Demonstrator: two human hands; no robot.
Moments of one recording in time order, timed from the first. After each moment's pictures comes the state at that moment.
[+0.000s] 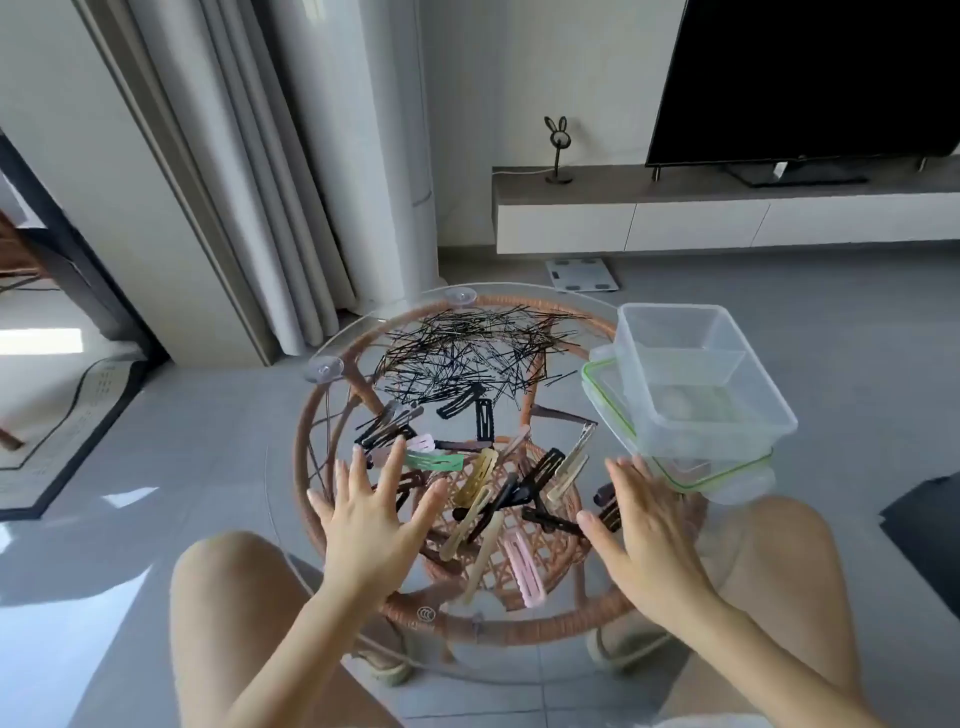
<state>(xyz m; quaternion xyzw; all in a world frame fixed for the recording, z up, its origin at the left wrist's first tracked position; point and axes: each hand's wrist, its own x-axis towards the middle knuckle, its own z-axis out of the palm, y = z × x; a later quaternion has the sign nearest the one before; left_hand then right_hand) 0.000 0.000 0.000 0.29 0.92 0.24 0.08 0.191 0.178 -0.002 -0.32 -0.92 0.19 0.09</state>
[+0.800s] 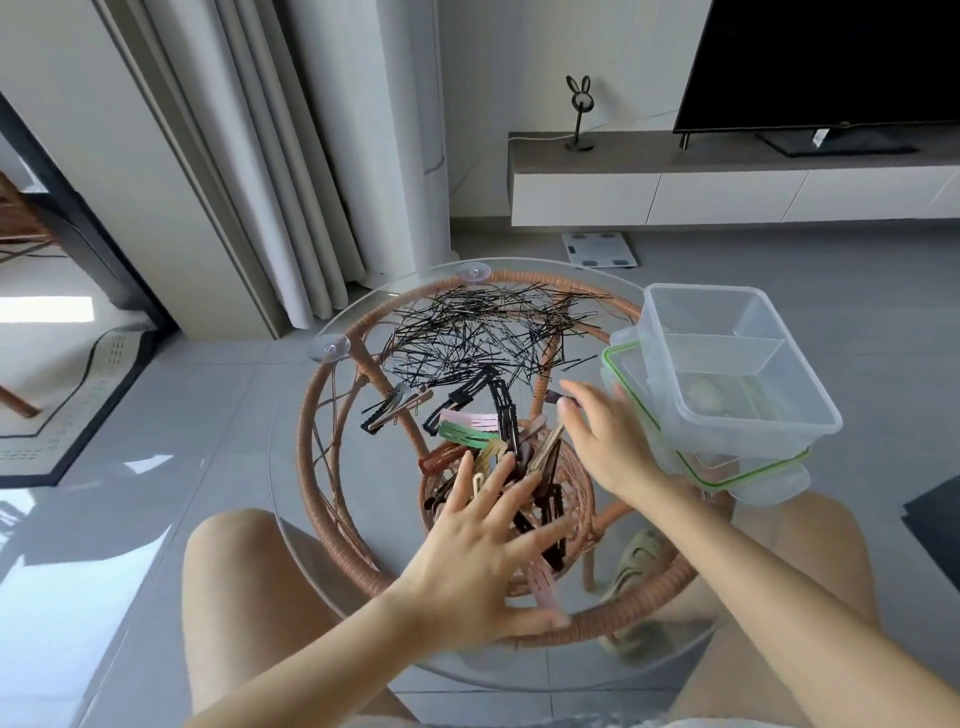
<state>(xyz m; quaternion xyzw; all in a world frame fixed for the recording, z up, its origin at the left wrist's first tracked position) 0.043 0.026 -0.001 0.68 0.73 0.04 -0.08 0.097 0.224 0.013 -0.27 -0.91 0.25 0.17</state>
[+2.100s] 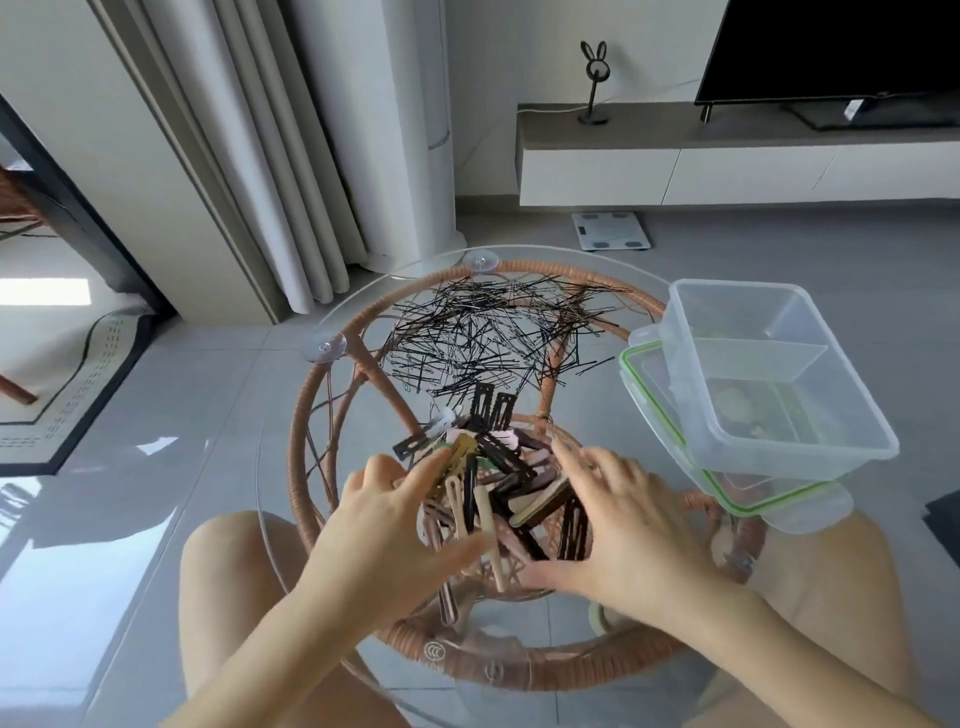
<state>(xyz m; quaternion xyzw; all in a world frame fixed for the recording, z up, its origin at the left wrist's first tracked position) -0.007 0.001 0.040 0.40 0.90 0.12 0.13 0.136 0.174 0.031 -0.21 -0.97 0.11 0.00</state>
